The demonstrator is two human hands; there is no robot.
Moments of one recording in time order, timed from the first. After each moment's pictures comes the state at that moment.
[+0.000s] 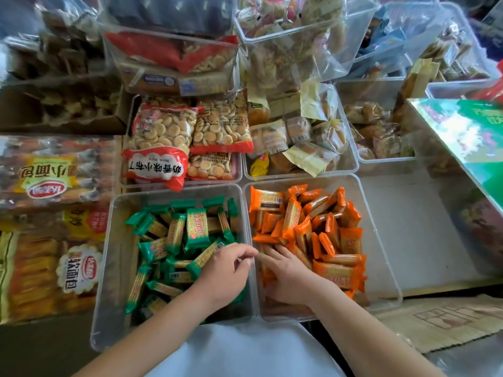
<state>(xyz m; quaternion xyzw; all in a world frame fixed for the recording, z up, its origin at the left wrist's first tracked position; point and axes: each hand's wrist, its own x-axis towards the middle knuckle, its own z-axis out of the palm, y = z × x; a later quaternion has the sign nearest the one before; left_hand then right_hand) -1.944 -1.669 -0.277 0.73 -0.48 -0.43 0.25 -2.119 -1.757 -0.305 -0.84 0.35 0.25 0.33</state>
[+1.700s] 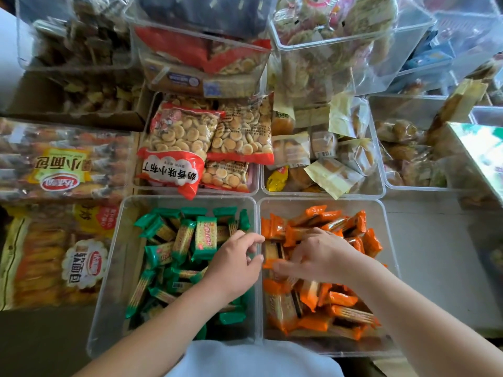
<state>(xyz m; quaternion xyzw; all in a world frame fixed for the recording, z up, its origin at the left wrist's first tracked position) -1.929 -1.713 -0.277 0.76 -0.45 -0.40 0.25 -2.101 -1.850 -0.239 -0.86 0.35 0.30 0.24</state>
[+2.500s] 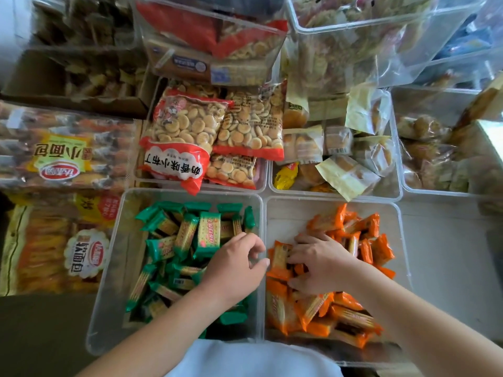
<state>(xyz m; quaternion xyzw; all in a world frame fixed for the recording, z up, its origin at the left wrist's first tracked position) -1.925 -1.711 -0.286 0.77 -0.45 -0.38 0.24 -2.105 -1.859 -0.292 -0.90 0.20 0.33 0.20</state>
